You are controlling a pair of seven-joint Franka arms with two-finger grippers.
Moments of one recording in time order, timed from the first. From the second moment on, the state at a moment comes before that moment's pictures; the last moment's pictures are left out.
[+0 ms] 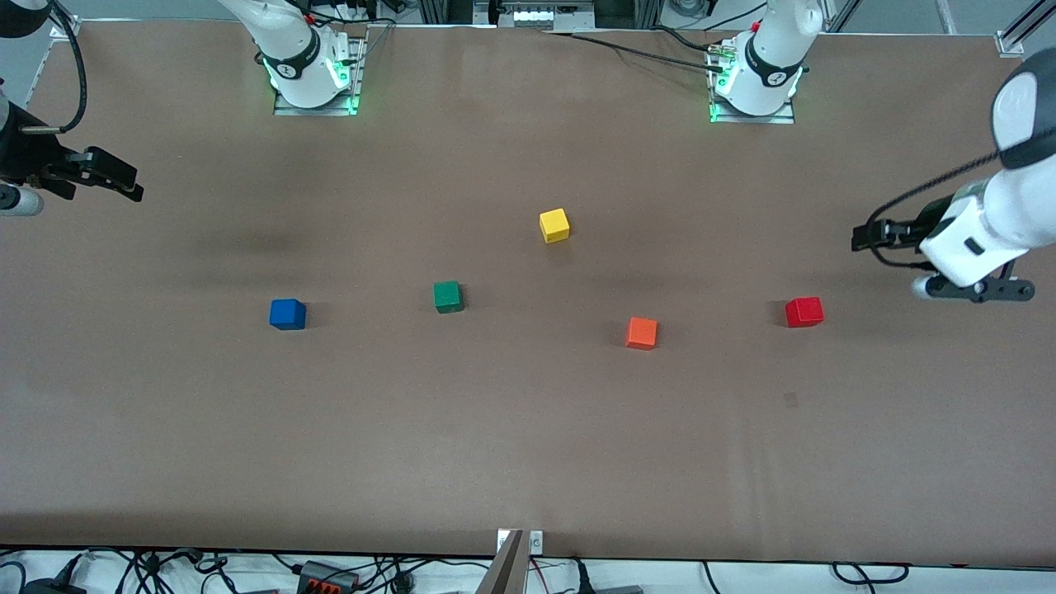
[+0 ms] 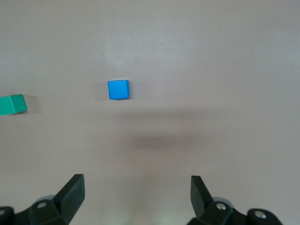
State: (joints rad) left arm 0.07 0.20 -0.05 -1.67 0.00 1.64 0.02; right arm -0.03 -0.07 -0.03 -1.78 -0.01 1.65 -0.05
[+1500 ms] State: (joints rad) left arm 0.09 0.45 -0.05 -2.18 0.00 2.63 0.03; right arm -0.02 -0.06 -0.03 -1.78 -0.01 1.64 -0.05
